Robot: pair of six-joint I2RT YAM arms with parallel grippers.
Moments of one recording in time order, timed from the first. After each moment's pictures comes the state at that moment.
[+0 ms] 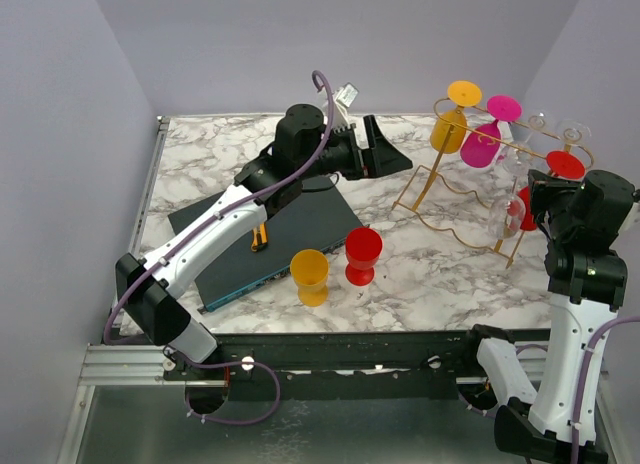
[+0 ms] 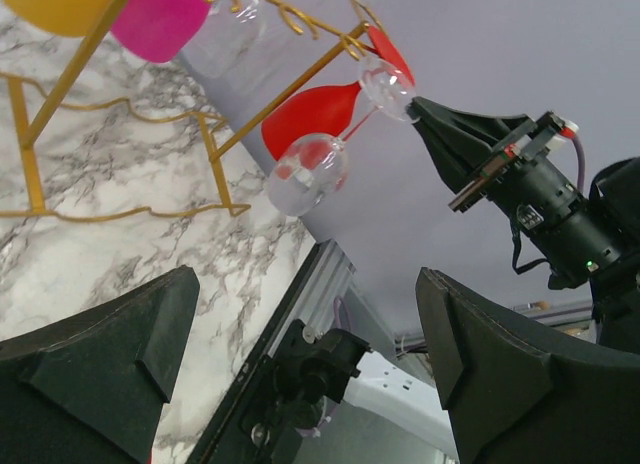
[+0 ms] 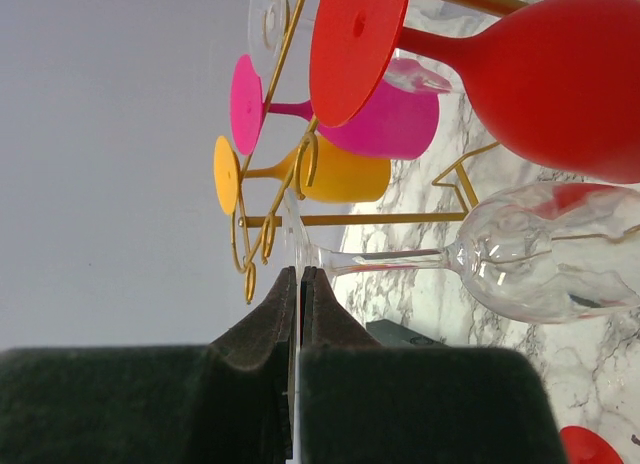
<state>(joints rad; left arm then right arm) -0.75 1.54 1.58 -0.16 0.43 -0.82 -0.25 0.80 1.27 -0.80 0.12 1.29</state>
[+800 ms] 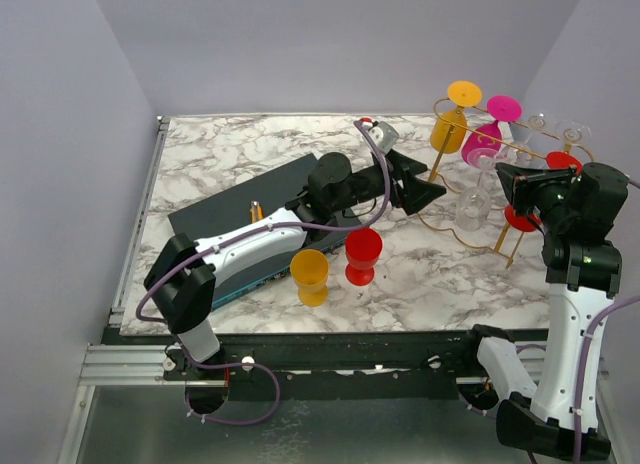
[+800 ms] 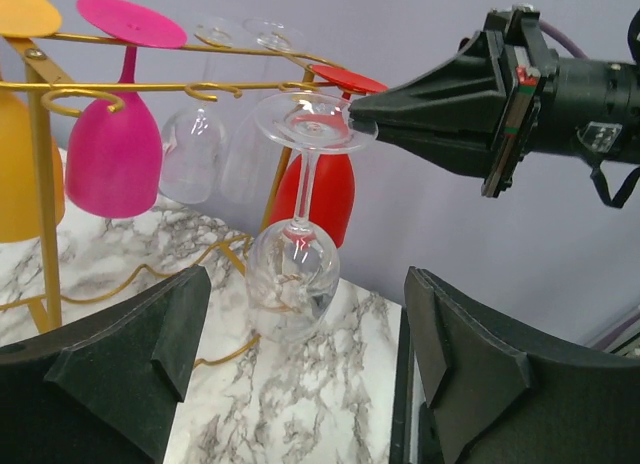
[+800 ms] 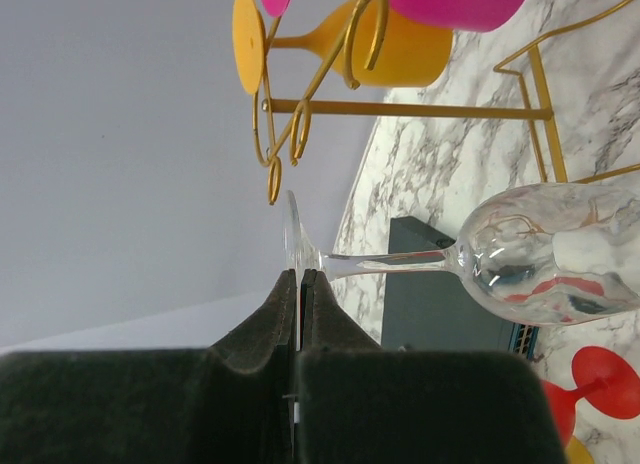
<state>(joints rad) -0.90 1.65 1.33 0.53 0.34 -0.46 -0.25 0.84 1.24 -0.73 -0.22 1.28</state>
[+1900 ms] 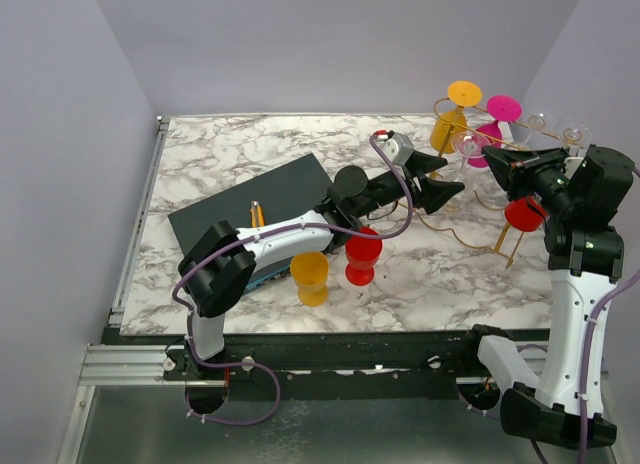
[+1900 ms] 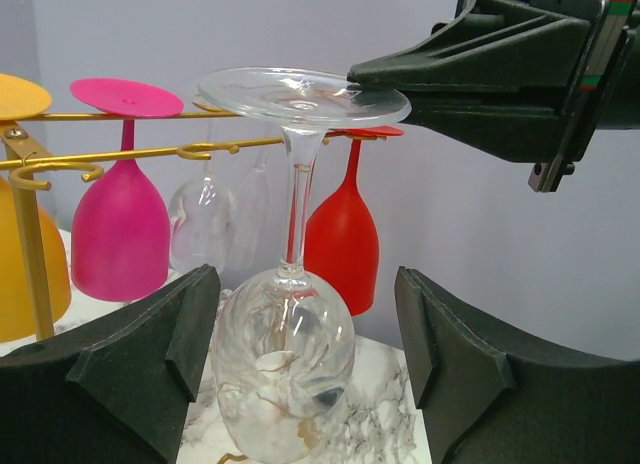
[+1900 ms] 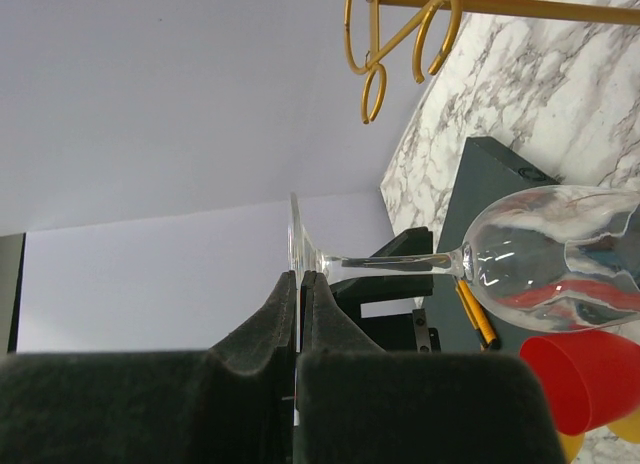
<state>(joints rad) -0.95 1.87 1.38 0.88 0.28 -0.36 -0.24 0.91 1.29 -0.62 -0.47 1.34</state>
